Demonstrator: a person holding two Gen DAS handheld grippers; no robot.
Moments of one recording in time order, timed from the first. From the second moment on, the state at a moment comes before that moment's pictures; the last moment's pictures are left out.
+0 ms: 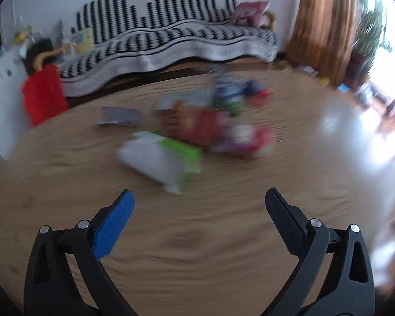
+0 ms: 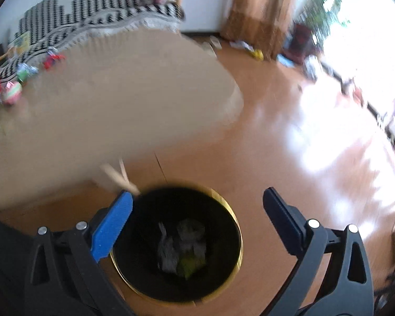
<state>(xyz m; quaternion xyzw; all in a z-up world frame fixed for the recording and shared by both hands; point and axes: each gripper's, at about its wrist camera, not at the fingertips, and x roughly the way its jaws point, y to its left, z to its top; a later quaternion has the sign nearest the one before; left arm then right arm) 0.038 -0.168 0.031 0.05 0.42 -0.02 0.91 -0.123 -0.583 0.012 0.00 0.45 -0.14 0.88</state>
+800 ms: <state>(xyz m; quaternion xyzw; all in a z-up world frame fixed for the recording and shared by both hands) 0.108 -0.054 -0.014 -0.01 0.49 0.03 0.87 0.076 -0.293 0.037 -0.19 0.44 0.16 0.86</state>
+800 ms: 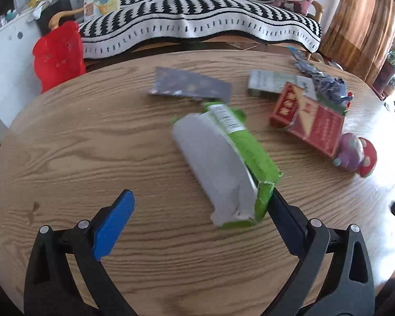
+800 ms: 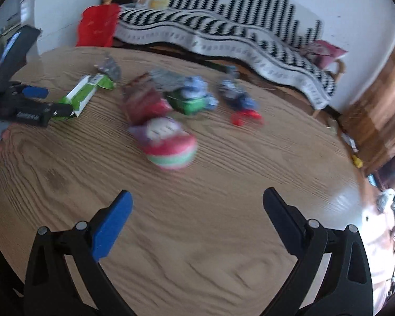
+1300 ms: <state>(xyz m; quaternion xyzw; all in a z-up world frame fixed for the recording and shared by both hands) 0.135 -0.075 -0.018 -0.06 0.48 -0.02 0.88 0.141 -0.241 0.001 -0.18 0.47 0.18 0.85</state>
